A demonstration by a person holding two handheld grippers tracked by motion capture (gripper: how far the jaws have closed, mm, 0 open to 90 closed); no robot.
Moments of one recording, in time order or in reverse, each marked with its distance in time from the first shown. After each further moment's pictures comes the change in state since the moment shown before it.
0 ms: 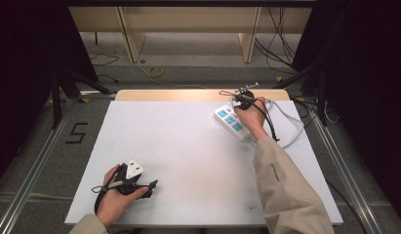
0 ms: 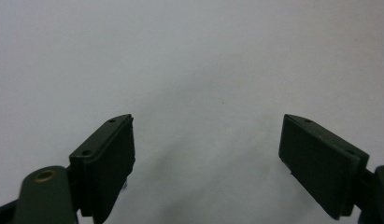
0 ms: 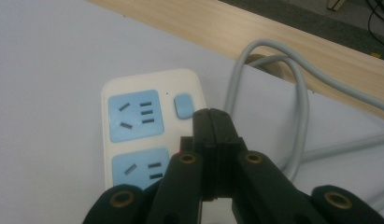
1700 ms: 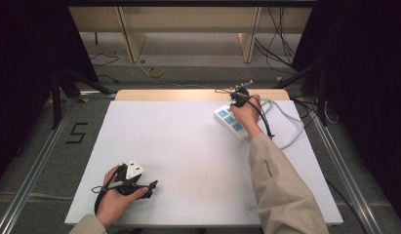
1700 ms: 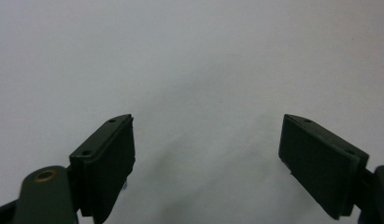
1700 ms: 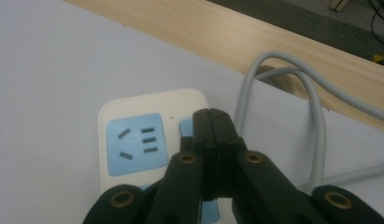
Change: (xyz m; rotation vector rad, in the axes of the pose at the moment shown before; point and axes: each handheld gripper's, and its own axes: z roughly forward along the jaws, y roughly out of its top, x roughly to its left) left arm -0.001 0.000 0.000 0.001 -0.006 -0.001; right arm 0.005 0.013 0.018 0.003 -0.002 0.001
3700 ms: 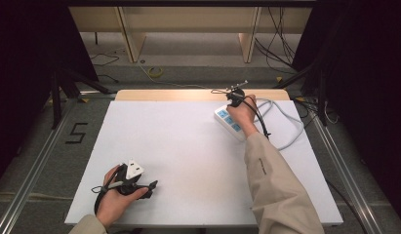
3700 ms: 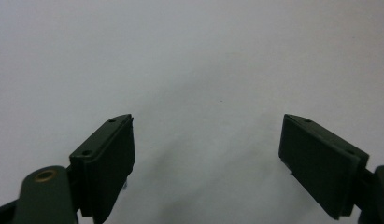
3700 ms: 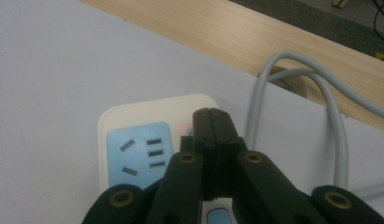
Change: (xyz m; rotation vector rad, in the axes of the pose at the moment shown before) left arm 0.000 0.000 0.000 0.001 -0.002 0.001; right arm 0.007 0.004 0.015 0.024 -0.005 -0.013
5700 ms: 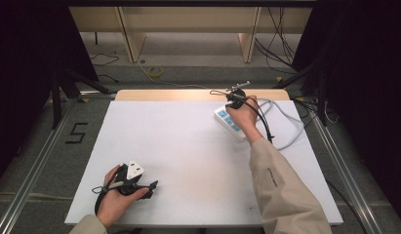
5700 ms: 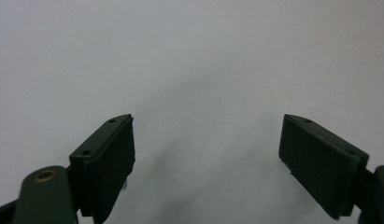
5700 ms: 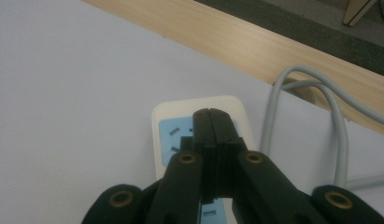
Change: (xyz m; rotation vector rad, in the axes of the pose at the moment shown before) left arm -0.001 0.000 0.000 0.007 0.007 0.001; right arm 0.014 -0.005 -0.036 -0.061 0.053 -0.024
